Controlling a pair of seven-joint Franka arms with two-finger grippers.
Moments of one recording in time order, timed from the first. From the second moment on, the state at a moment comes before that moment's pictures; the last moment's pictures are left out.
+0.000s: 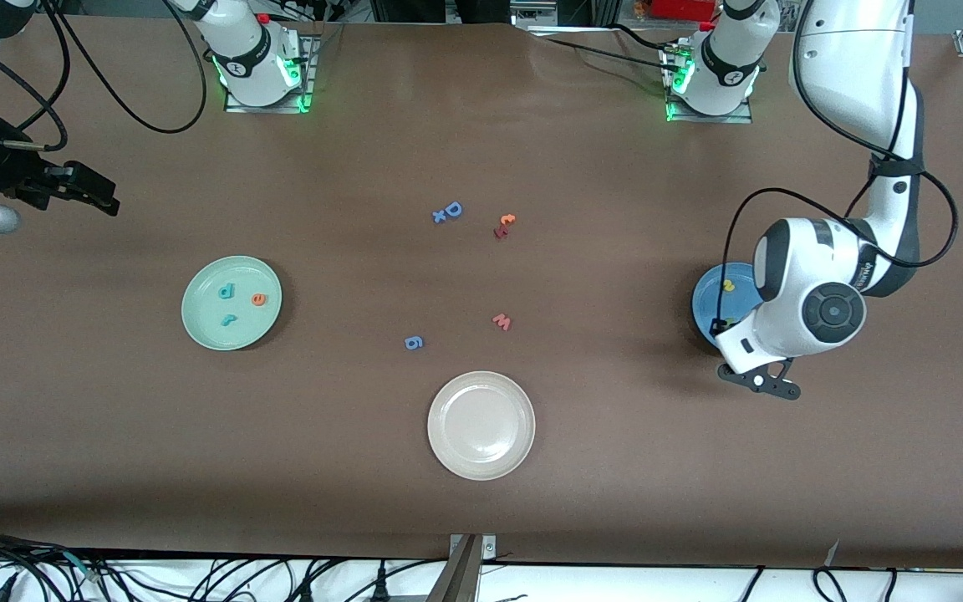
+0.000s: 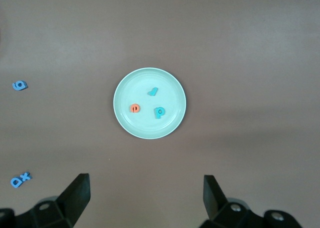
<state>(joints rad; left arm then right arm) -0.39 0.59 0.34 -1.70 -0.11 2.08 0.33 0.03 -0.01 0.00 -1.68 -0.01 1.63 0.10</state>
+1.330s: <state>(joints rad) -0.33 0.20 0.34 -1.64 -0.14 1.99 0.42 0.00 -0.01 0.02 -1.68 -0.01 1.68 0.10</state>
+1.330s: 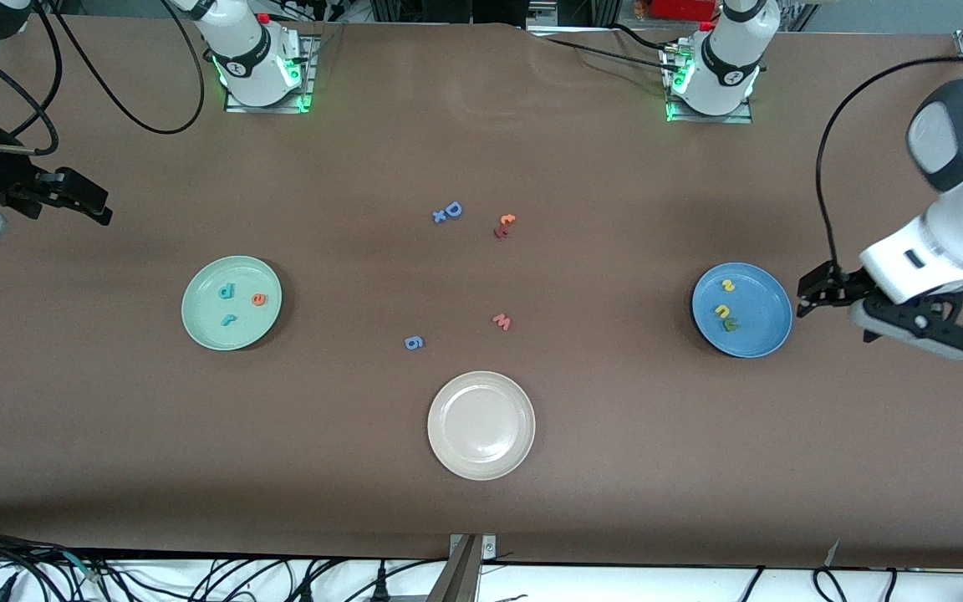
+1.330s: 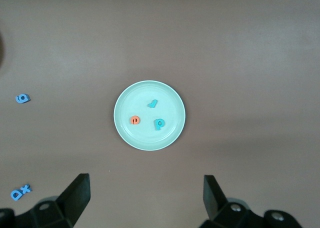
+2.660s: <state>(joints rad) -0.33 0.20 0.33 -1.45 -0.13 1.78 0.14 0.00 0.00 0.01 -1.68 -0.01 1.67 0.10</state>
